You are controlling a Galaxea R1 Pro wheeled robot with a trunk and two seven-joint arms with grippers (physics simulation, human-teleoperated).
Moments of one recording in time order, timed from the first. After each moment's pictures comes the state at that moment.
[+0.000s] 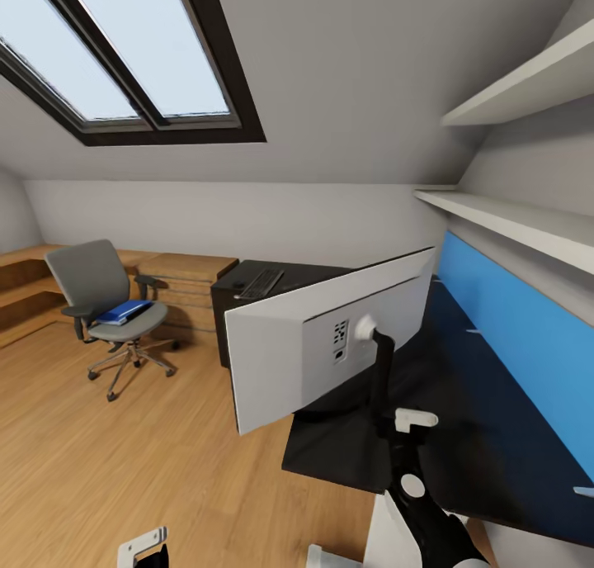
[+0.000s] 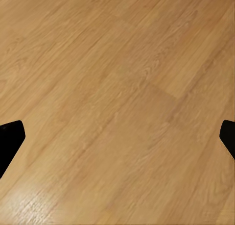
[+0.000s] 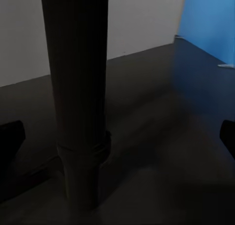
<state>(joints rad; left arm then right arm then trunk) -0.22 0.04 0.08 -0.50 0.21 -0.14 0.23 -0.45 0.06 0.08 -0.69 0.05 -0.35 -0.37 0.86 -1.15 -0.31</state>
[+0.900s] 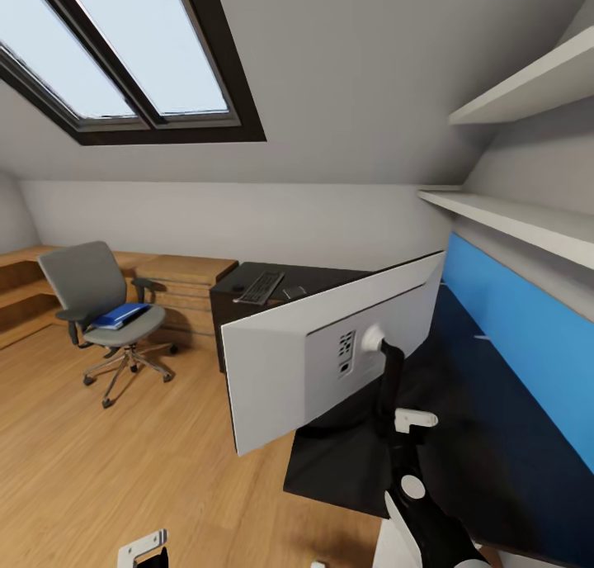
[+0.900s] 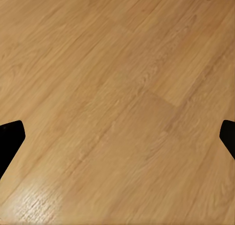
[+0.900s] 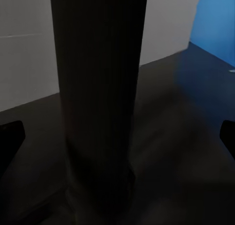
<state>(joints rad) -0.22 0.04 0.08 -0.48 0.21 -0.14 0.23 -0.45 0.06 0.09 -0.68 0.05 -0.36 -0.36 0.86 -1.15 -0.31</state>
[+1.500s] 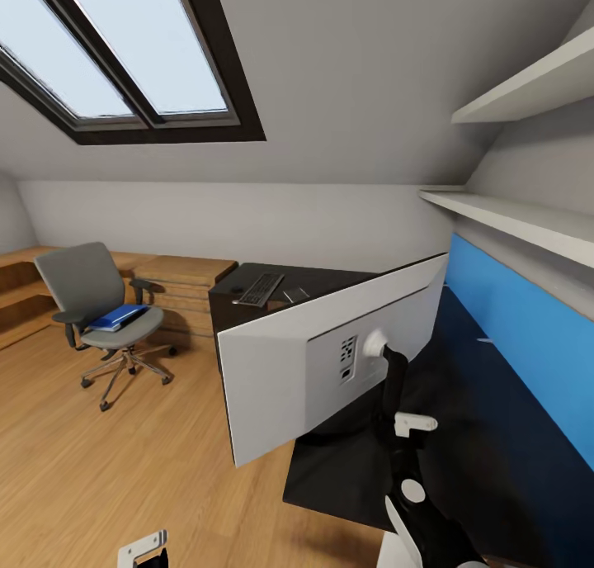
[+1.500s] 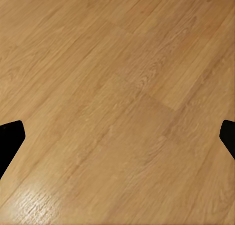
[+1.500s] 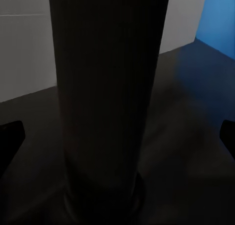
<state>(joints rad) -0.22 0.04 0.08 -0.48 0.21 -0.14 0.23 -0.45 0.05 0.09 -0.65 0.05 -0.36 -0.36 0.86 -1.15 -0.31</state>
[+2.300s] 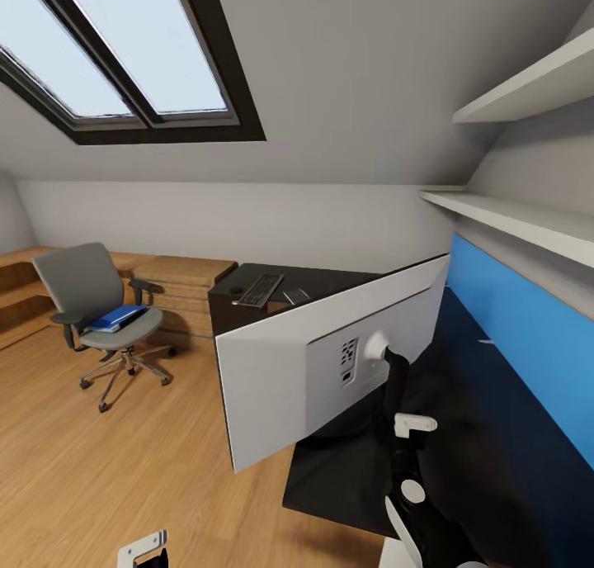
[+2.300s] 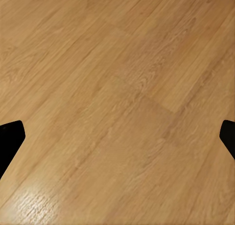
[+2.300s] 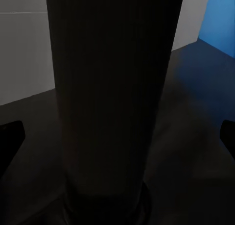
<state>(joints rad) -0.22 0.04 0.08 -0.48 0.21 -0.14 0.23 -0.45 0.05 0.09 -0.65 0.05 -0.36 -0.36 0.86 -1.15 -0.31</state>
